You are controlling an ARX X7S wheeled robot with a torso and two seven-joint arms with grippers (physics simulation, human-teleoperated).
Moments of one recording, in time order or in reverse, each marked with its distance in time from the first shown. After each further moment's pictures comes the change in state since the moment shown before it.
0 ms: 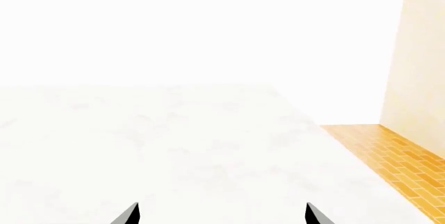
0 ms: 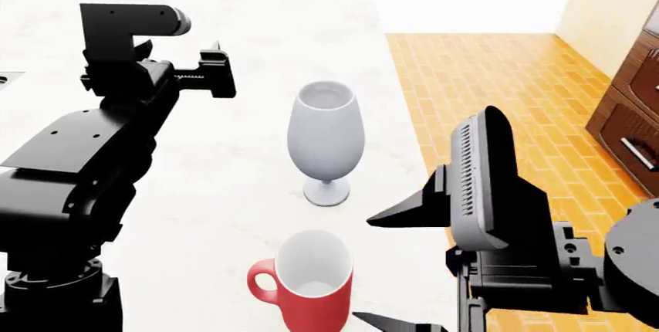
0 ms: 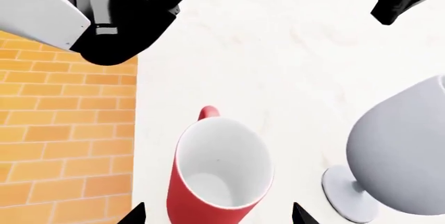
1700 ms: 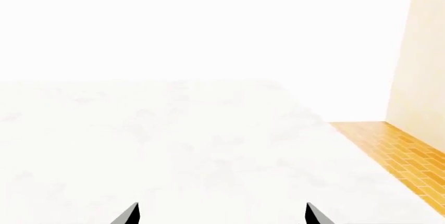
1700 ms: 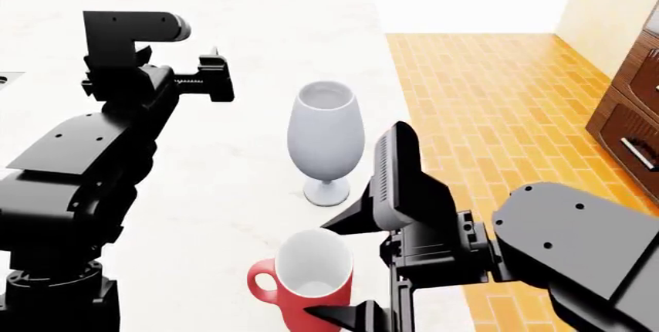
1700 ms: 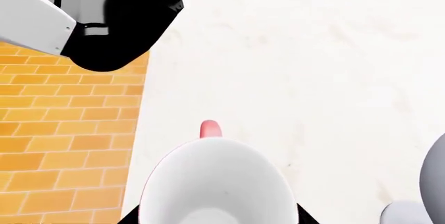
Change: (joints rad) left arm 0.006 -0.014 0.018 -0.048 -0.012 0.045 -0.013; right arm -0.010 -0.130 -0.348 0.267 -0.223 -0.268 -0.073
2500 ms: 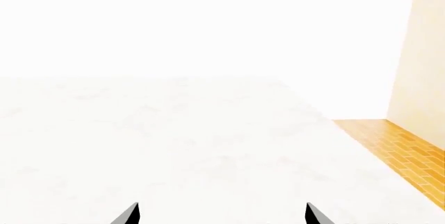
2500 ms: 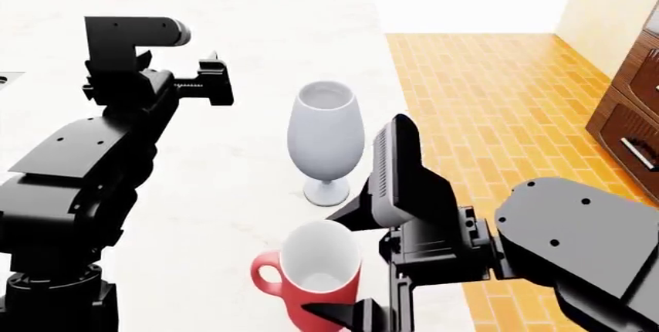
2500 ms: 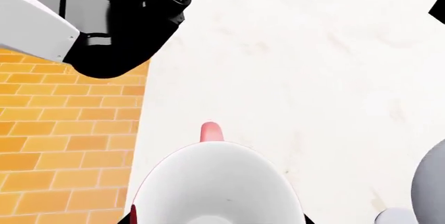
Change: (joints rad) left arm 0.011 -0.007 0.005 -0.009 -0.010 0.013 -0.006; right arm 0.035 -0.001 0.008 -0.021 0.044 0.031 0.034
